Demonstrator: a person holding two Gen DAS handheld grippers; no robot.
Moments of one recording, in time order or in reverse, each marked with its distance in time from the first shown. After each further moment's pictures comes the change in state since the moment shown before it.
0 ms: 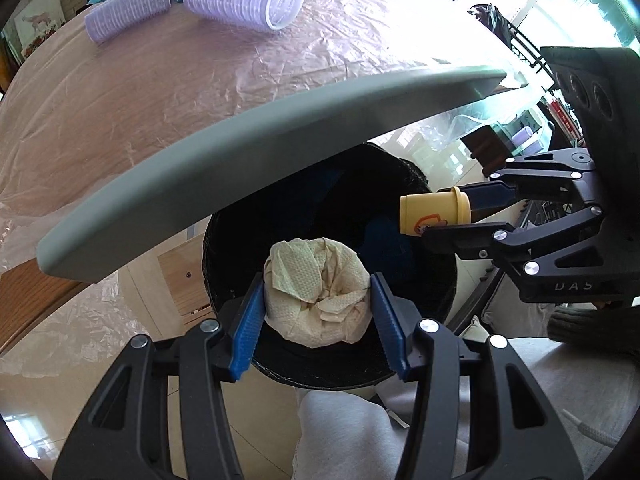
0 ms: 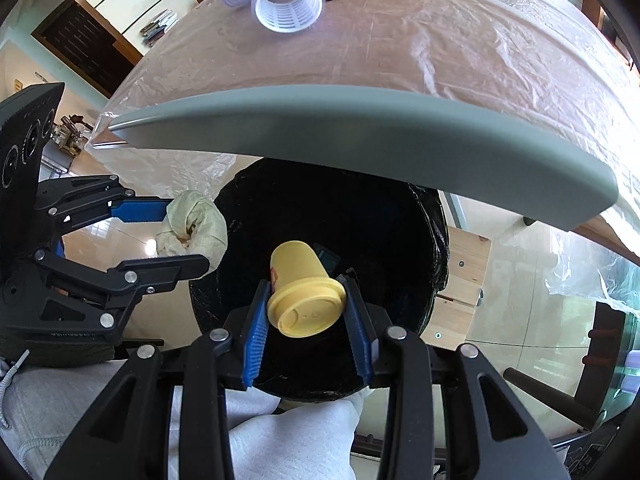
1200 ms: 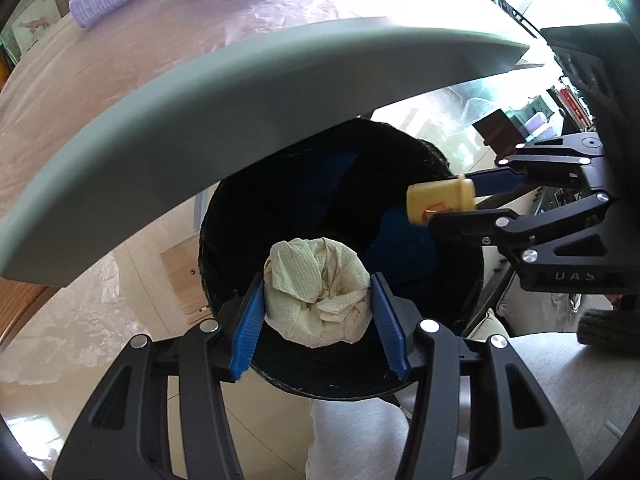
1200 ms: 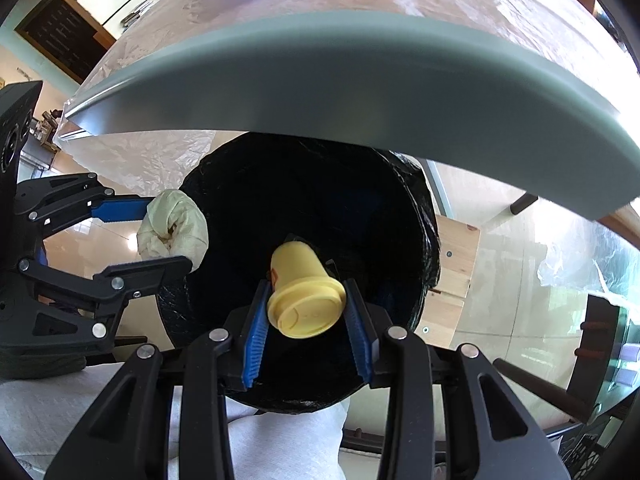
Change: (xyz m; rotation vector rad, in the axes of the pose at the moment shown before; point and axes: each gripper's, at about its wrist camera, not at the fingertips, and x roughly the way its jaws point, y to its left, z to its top) left arm 0.022 -0.006 -0.003 0.017 0.019 0.043; right arm 0.023 -0.009 -0.001 0.023 0.043 -0.068
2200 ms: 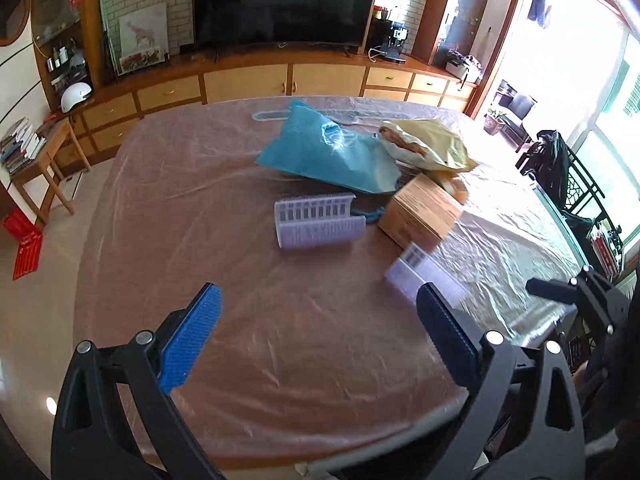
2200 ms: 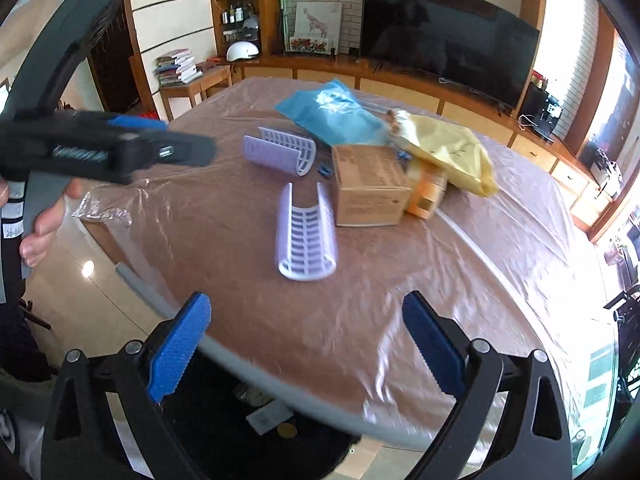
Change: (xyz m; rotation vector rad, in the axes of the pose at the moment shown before) left arm -0.118 0.121 0.101 -0.287 -0.368 0.128; right arm -0.090 0.060 0.093 -0.261 -0.366 -0.167
